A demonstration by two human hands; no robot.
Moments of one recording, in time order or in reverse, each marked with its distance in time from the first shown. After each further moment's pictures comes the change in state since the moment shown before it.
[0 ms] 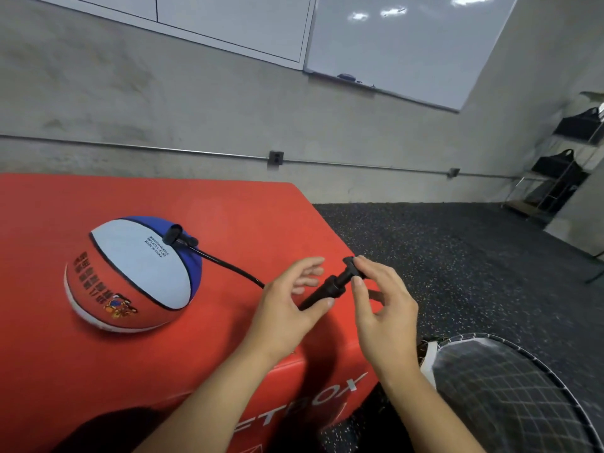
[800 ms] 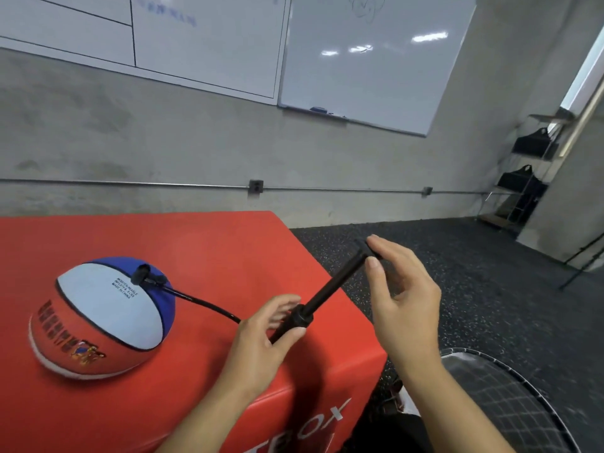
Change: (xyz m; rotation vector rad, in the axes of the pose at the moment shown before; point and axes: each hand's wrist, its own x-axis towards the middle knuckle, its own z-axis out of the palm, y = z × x) left_hand -0.004 0.002 0.000 0.024 -0.030 0.000; right_hand 0.052 -0.045 -0.056 0.049 0.132 -0.065
